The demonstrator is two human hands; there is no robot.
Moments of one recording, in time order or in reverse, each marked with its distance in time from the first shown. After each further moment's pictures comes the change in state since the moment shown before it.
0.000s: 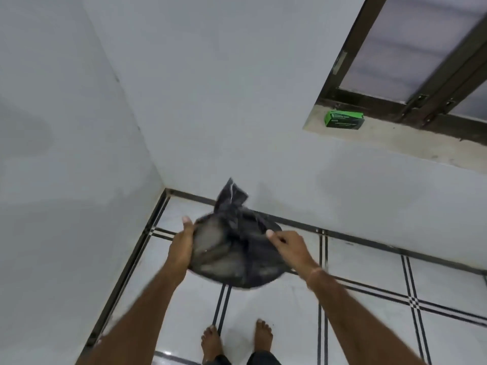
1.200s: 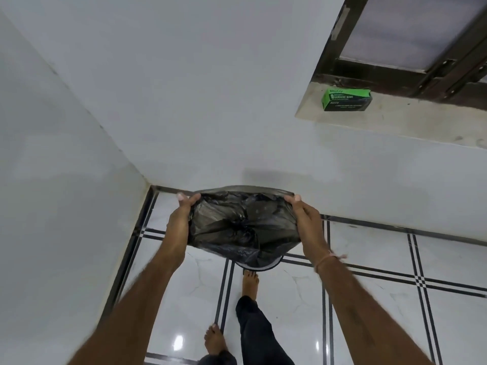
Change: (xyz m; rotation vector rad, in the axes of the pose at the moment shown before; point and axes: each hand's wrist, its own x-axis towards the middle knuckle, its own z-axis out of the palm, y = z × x) left_hand 0.098 0.066 0.071 0.005 -0.055 0.083; right_hand 0.123 0.053 -0.045 0.736 0.312 0.154
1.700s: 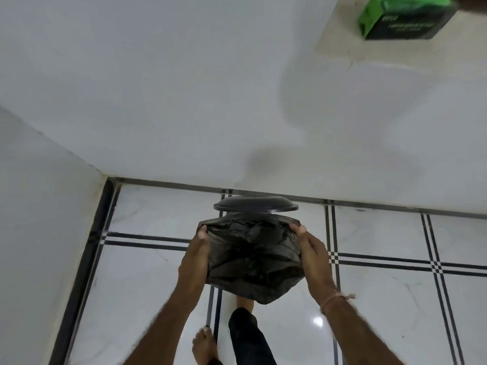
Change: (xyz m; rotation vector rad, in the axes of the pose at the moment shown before) left_hand 0.145 -0.188 0.079 0.105 -0.037 -0.210; right_hand 0.092 0.191 -0.001 -0.097 0.131 0.158
